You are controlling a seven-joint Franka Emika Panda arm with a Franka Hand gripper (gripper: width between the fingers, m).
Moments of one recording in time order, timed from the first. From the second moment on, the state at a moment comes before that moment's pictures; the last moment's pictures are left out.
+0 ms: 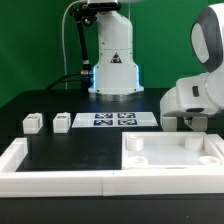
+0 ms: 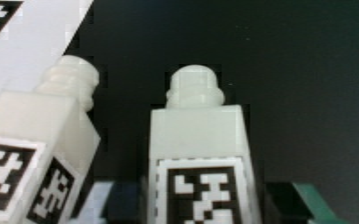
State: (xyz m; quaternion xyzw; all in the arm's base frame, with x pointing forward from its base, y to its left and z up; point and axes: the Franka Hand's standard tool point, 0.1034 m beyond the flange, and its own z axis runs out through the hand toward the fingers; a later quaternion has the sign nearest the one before) arm 0.369 0.169 0.013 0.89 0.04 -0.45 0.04
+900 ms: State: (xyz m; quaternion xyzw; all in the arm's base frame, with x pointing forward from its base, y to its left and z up) arm 0.393 0.138 0.072 0.91 0.04 -0.42 0.00
